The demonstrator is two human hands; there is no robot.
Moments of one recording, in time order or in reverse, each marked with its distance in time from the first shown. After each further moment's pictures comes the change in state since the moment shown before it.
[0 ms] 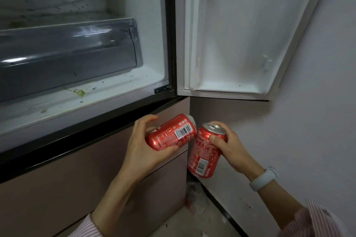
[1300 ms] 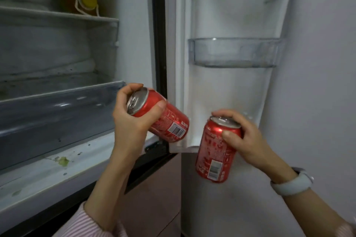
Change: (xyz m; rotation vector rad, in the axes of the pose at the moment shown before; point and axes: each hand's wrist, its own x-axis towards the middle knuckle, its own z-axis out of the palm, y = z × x) left_hand 0.126 0.126 -0.048 -0.598 0.208 0.324; right_hand 0.022 -0.156 -0.033 -0.265 0.133 -0.511
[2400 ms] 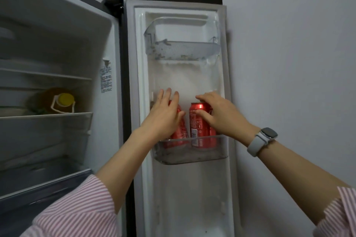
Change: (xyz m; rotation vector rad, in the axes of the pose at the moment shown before) left_hand 0.157 0.063 0.157 1.226 -0.492 0.503; right_hand 0.157 -0.086 -0.127 -1.023 0.316 -0.344
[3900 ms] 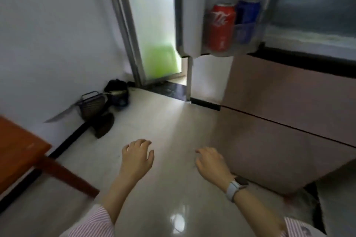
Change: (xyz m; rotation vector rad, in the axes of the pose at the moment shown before) left_hand -0.897 0.245 -0.205 0.596 -0.277 -1.559; right_hand -0.594 -0.509 -0.054 0.786 -1.187 -0.616
